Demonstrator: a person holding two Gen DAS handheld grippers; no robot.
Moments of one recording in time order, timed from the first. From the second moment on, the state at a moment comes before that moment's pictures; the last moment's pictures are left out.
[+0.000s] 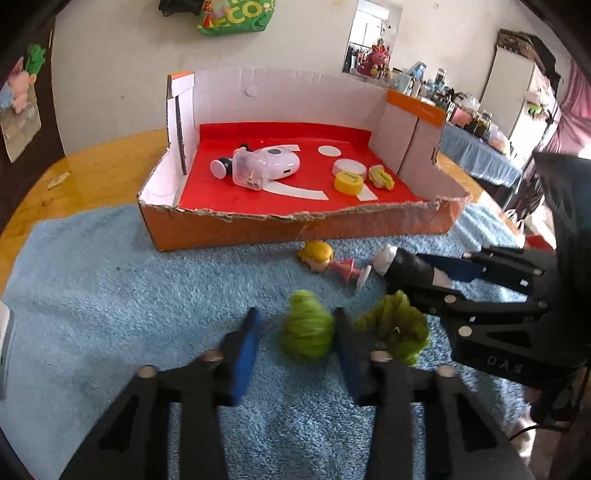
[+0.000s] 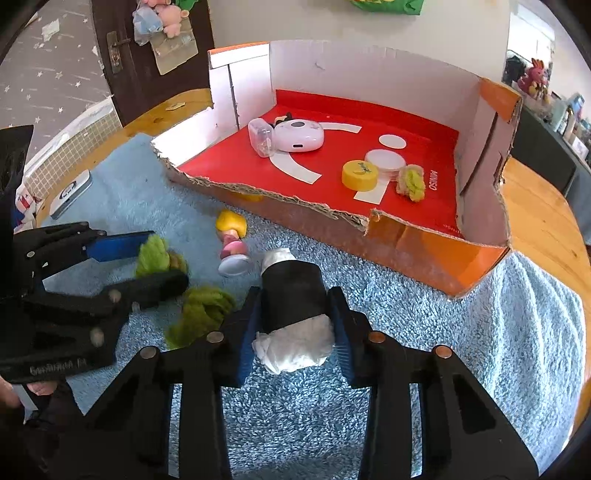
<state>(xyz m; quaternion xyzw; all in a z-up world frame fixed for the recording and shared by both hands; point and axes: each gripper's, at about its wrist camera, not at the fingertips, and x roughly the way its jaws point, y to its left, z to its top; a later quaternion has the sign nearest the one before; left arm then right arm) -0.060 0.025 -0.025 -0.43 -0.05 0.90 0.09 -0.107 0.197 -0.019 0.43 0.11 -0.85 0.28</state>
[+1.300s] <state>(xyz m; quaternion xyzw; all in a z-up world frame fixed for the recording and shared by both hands) -0.084 0.008 0.028 -0.37 -0.05 0.92 0.11 -0.097 0.200 0.036 0.38 0.05 -0.87 0.30</state>
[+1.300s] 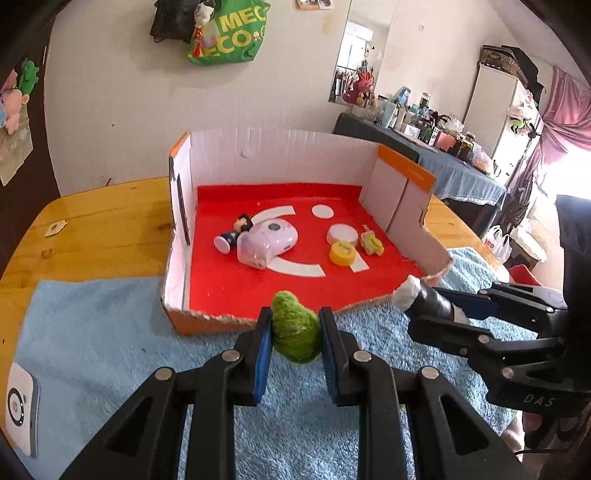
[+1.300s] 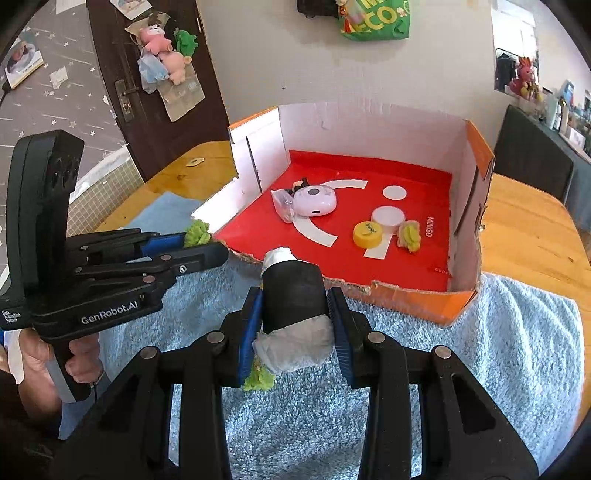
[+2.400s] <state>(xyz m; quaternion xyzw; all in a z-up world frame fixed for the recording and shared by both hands) -0.140 -0.004 0.034 -0.38 -0.06 0.91 0.11 -0.152 0.195 0.043 0.39 0.06 -0.88 0.28</state>
